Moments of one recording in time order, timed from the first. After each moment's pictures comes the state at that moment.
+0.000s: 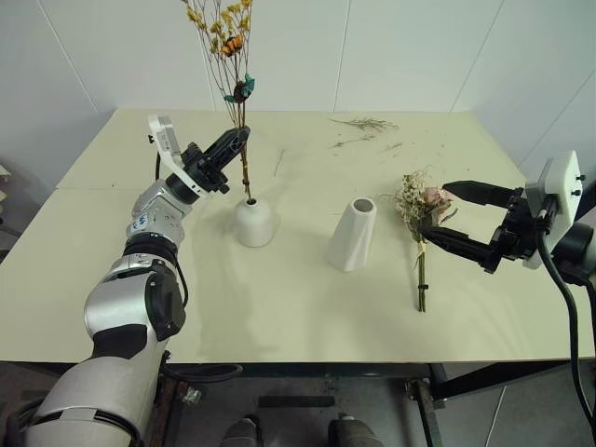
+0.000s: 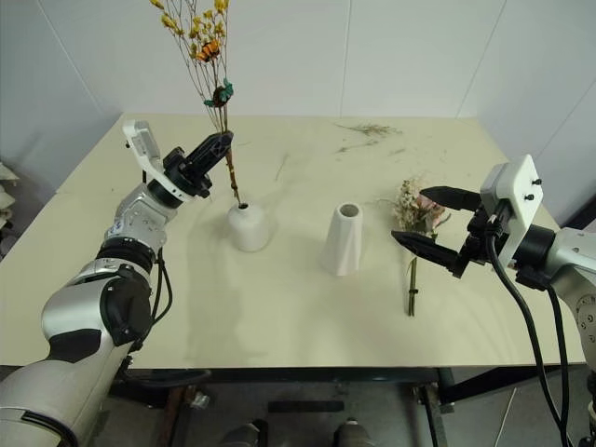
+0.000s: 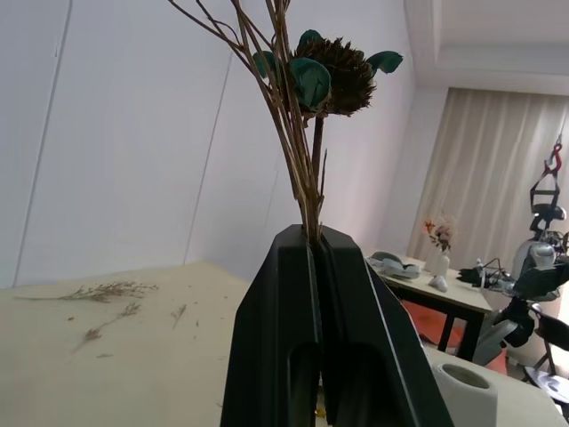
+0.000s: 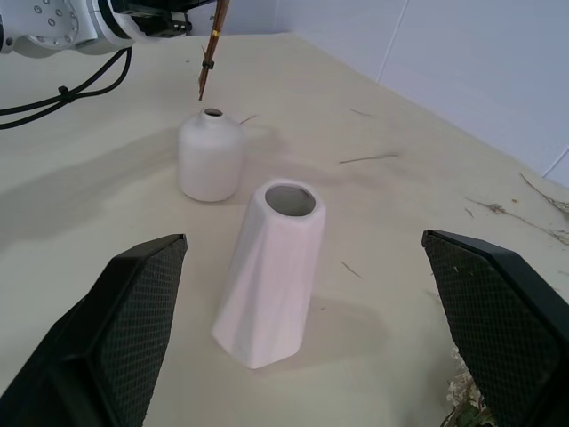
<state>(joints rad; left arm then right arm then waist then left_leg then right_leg) -1.29 0.41 0.43 1.28 -0.46 -0.08 -1.21 -0.38 -0.94 -0.38 -0.36 0.73 0.62 0.88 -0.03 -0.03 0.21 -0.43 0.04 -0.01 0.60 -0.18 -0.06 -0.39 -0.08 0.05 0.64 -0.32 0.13</state>
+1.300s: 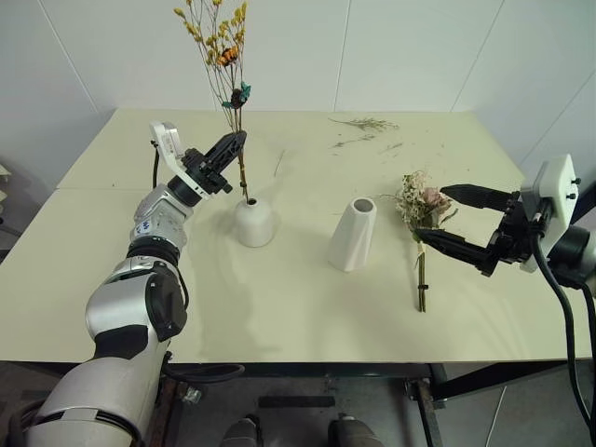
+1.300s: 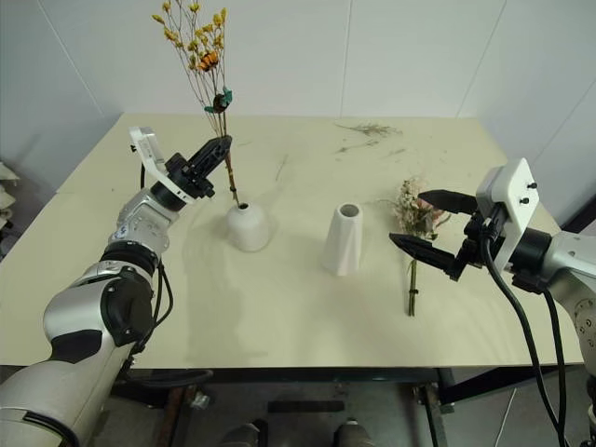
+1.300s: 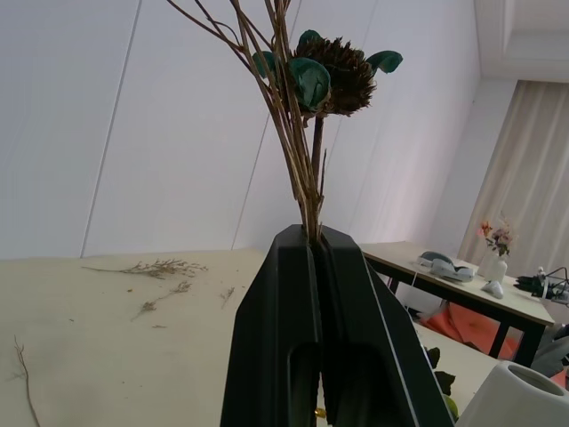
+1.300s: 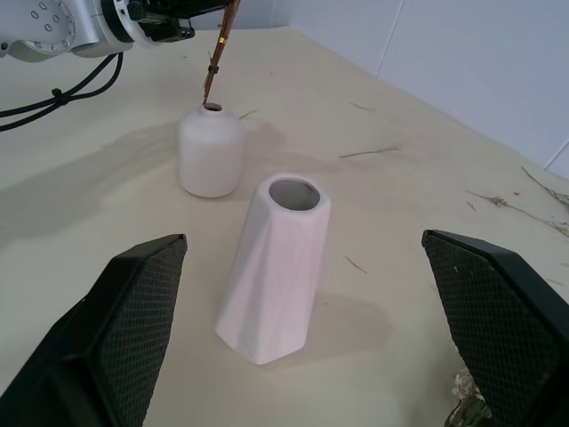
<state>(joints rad) -1.28 0.41 0.45 1.31 -0.41 -0.12 -1.11 -0.36 -0.94 -0.38 -0.39 0.74 0.63 0.86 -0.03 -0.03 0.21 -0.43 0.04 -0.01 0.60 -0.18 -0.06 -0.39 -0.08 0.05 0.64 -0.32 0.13</state>
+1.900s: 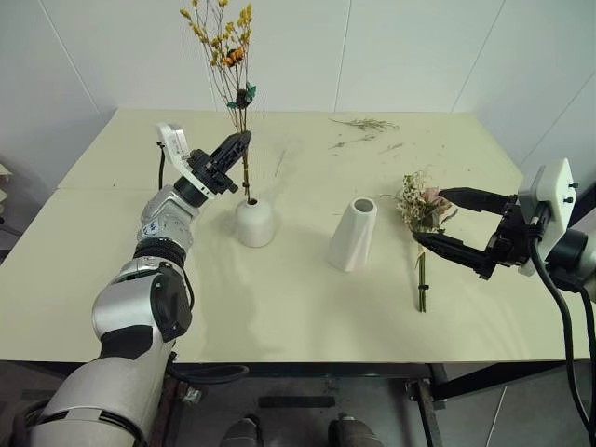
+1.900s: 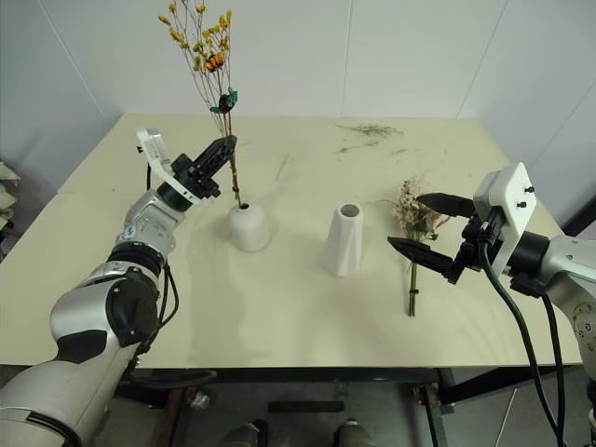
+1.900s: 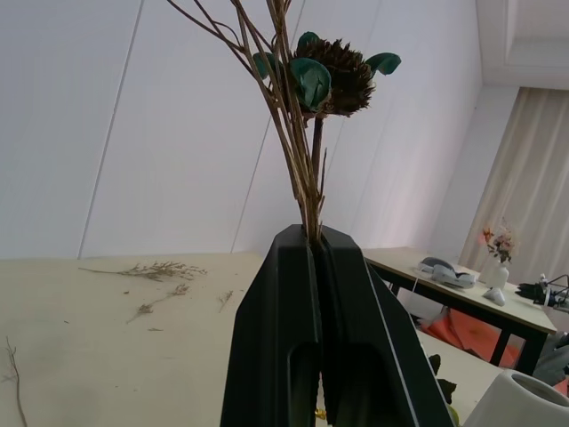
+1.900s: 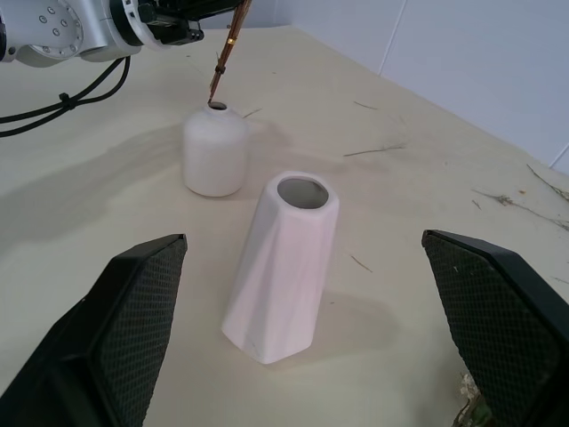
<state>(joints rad) -1.28 0.38 0.45 1.31 -0.41 -0.13 -1.09 -0.34 -0.94 -0.38 -0.41 0.75 0.64 0.84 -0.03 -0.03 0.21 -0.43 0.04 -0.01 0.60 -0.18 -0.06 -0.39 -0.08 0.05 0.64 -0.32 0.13</state>
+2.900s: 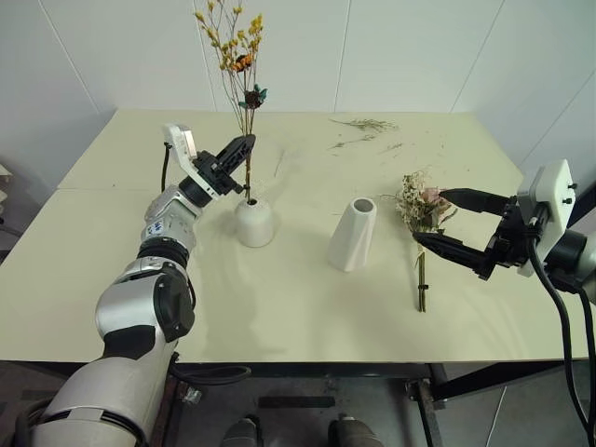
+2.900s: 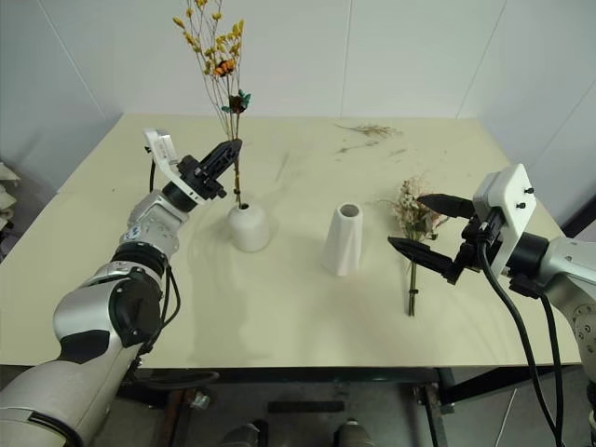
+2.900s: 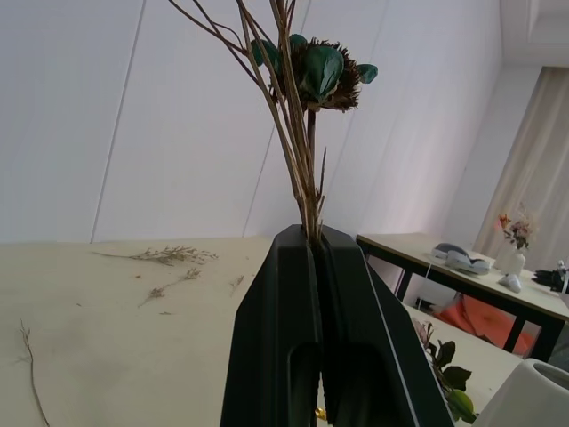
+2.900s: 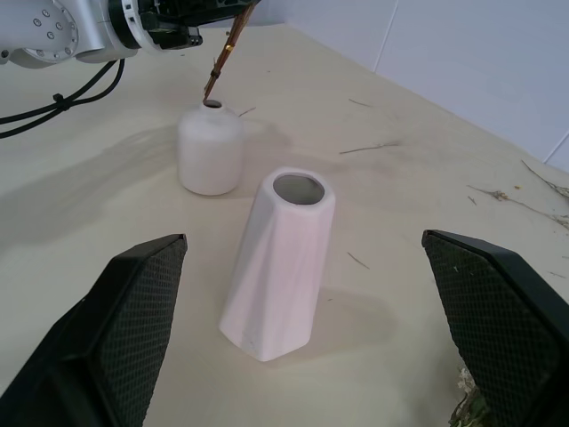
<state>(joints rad) -1.29 0.36 0.45 1.31 -0.35 -0.14 -1.05 -0.33 -0.94 -0.38 -0.41 0.75 0.64 0.82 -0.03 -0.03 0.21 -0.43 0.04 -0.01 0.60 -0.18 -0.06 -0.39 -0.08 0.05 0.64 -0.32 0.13</state>
